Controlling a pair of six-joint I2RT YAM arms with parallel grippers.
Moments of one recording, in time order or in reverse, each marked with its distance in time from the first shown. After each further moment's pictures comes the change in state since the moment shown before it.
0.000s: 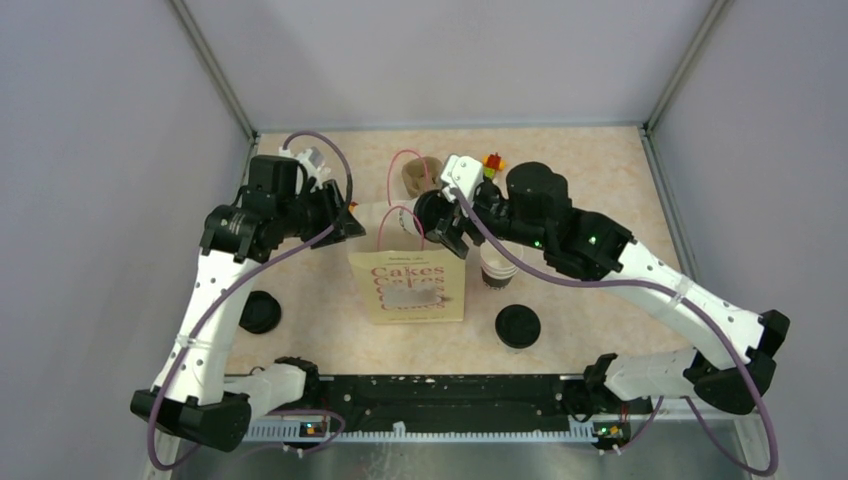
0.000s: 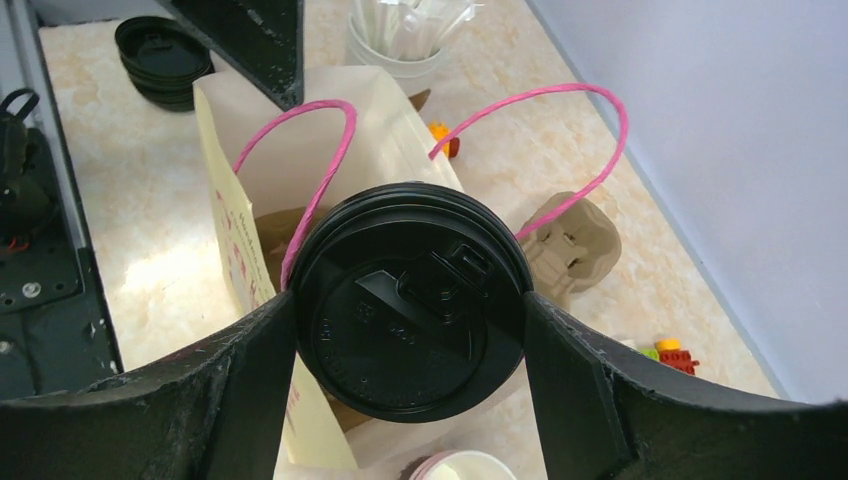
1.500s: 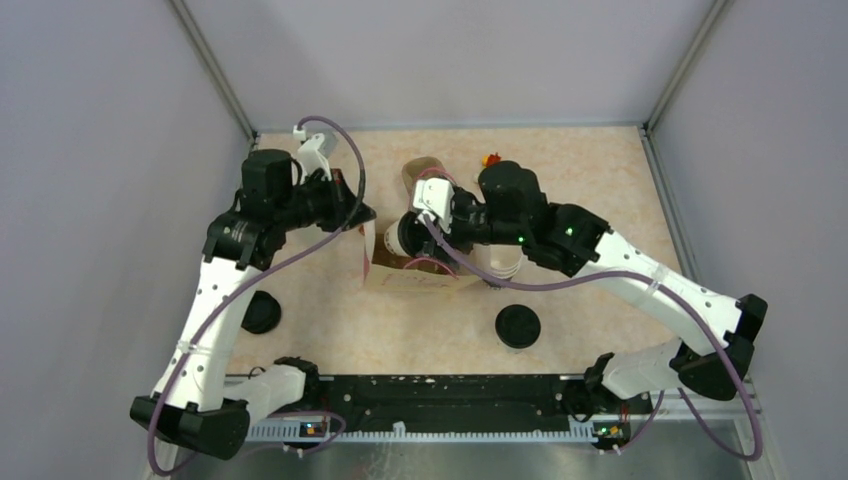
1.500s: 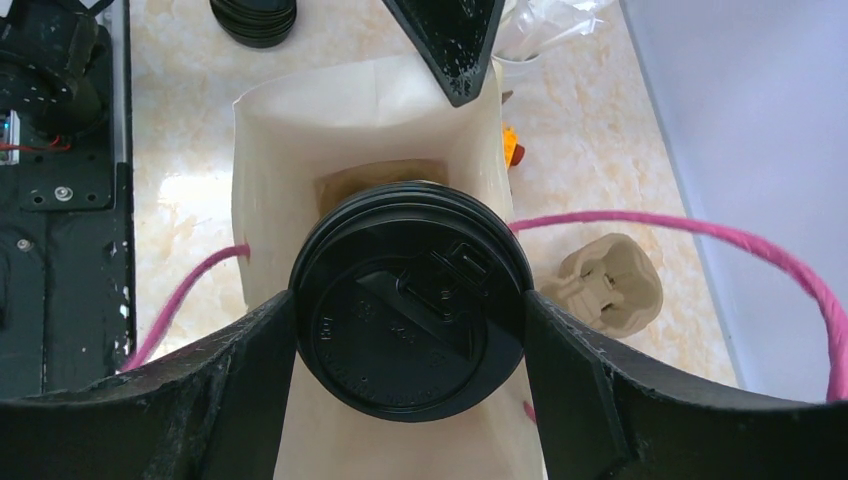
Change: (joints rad) left arm 0.001 -0.024 -0.056 0.287 0.241 0.169; right arm 0.022 0.099 0.069 -0.103 -0.174 -0.172
